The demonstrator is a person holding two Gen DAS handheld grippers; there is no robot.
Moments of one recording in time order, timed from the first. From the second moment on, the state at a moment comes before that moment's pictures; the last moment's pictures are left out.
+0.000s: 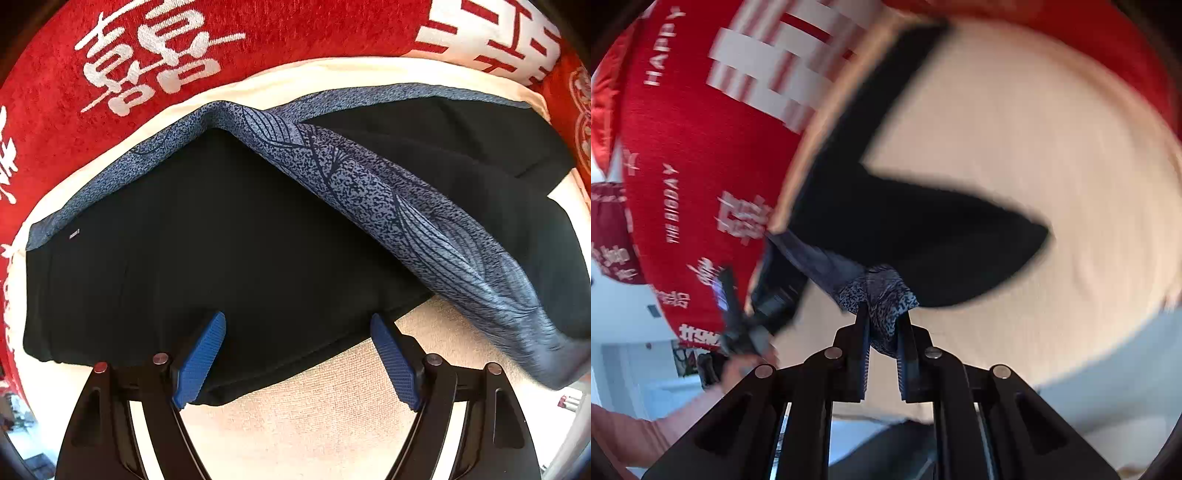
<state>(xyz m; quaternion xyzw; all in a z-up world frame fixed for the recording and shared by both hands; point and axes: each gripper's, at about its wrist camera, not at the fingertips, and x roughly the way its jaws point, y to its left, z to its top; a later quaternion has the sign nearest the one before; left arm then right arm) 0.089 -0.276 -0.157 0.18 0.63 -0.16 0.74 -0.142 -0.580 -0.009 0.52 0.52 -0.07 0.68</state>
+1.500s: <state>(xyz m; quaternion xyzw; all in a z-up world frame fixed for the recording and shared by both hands) 0.144 -0.333 -0.166 0.13 0.66 -0.11 0.73 0.045 -0.716 -0.084 0.27 0.65 -0.17 0.70</state>
